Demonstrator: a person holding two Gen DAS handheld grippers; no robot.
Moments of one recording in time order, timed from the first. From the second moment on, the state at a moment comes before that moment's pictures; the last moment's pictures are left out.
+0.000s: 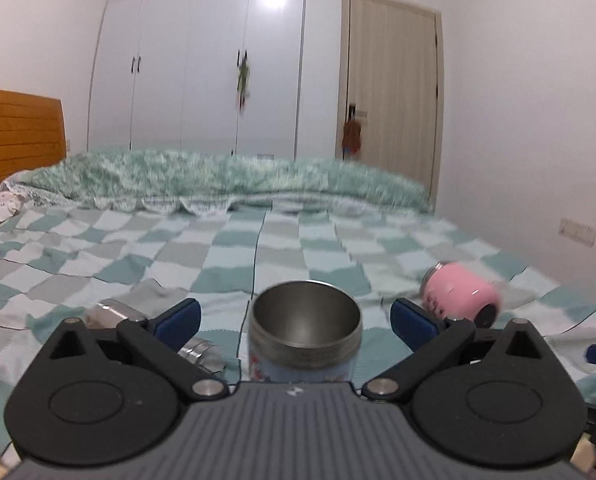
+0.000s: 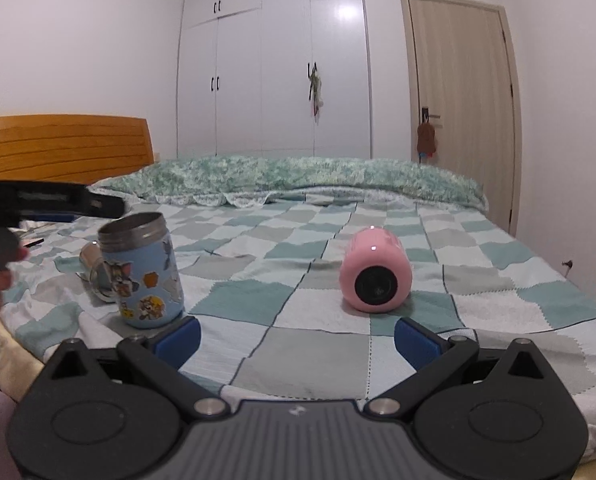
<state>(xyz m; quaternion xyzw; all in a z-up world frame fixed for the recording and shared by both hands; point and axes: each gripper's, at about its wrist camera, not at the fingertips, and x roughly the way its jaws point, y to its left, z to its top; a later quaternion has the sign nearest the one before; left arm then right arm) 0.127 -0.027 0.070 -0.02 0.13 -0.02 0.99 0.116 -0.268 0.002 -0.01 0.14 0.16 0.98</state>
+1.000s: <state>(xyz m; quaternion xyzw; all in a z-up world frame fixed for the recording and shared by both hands) 0.014 -0.010 -0.005 -0.01 0.06 0.04 1.00 0.041 -0.264 -0.026 -0.05 0.03 0.08 0.99</state>
